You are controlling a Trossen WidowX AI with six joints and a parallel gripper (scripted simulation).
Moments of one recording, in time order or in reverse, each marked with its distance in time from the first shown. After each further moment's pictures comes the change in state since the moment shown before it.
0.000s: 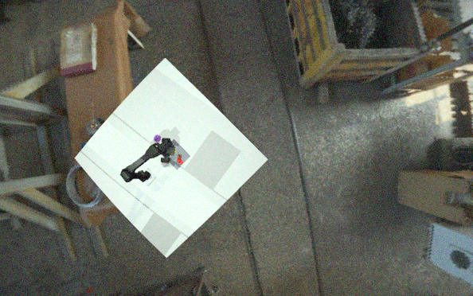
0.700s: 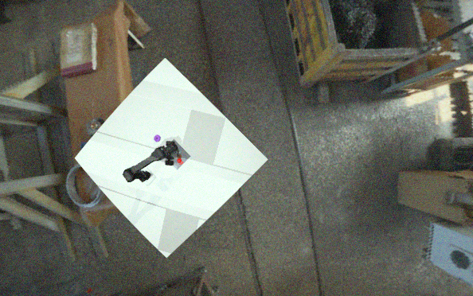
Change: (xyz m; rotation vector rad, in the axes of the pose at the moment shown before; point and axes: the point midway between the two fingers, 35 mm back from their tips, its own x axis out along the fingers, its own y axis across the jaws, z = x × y) arm 0.013 -0.021 0.028 0.006 0.004 -0.009
